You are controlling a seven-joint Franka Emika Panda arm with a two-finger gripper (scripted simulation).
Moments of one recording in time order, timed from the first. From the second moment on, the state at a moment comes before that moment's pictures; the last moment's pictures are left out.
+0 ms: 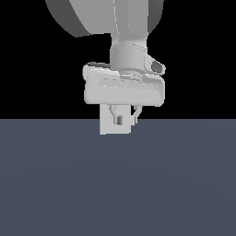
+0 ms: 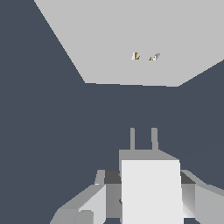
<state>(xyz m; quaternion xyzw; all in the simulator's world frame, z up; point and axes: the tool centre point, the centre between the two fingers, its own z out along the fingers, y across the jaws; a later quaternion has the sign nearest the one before) -0.003 -0.019 0.094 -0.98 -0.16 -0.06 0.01</state>
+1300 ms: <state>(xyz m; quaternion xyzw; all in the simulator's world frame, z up) 0.021 -0.010 0.100 -0.99 -0.14 -0.06 0.01</state>
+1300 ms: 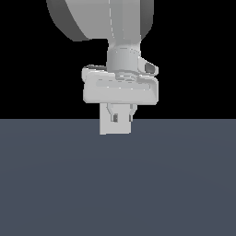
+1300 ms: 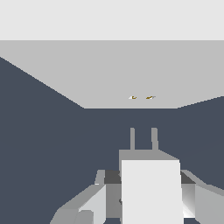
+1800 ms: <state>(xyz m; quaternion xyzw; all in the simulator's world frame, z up) 0.050 0.000 0.100 -0.99 -0.14 -0.06 0.01</state>
